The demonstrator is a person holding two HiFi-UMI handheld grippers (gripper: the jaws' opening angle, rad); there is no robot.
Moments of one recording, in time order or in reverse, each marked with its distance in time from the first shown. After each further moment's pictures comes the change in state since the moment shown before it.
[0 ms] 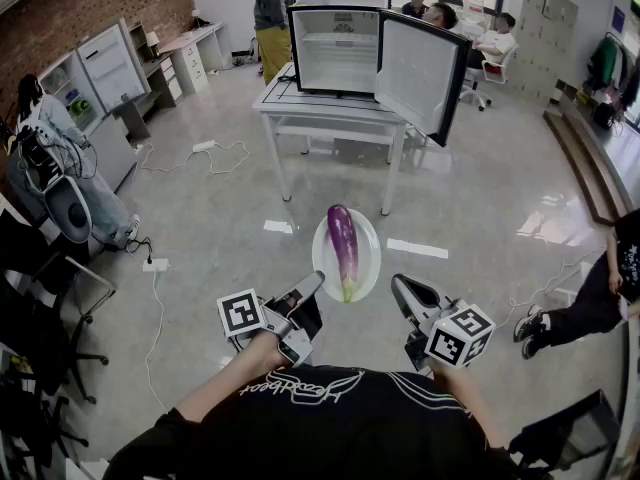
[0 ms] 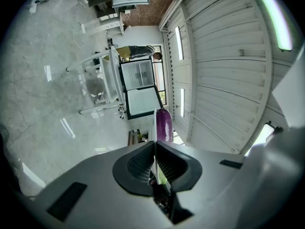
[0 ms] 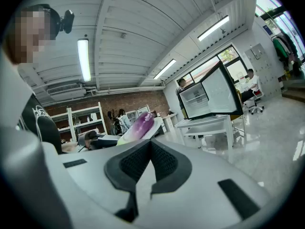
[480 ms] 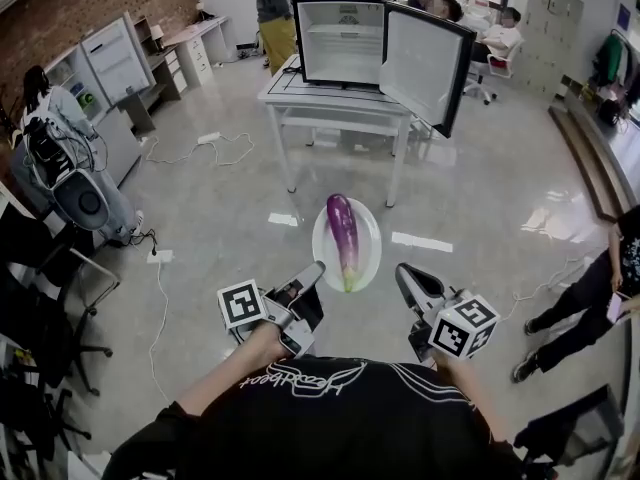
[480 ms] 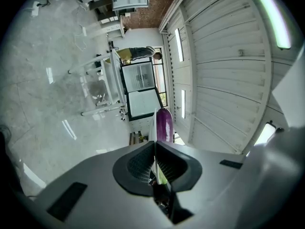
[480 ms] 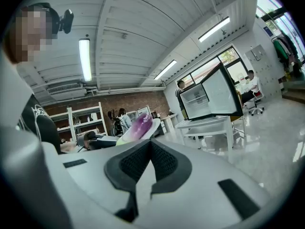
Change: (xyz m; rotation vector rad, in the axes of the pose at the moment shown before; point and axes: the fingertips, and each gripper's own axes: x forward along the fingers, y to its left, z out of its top) left arm -0.007 0.001 -0.003 0.011 -0.018 0.007; right arm -0.005 0.002 -0.001 -0.020 -0.016 -0.001
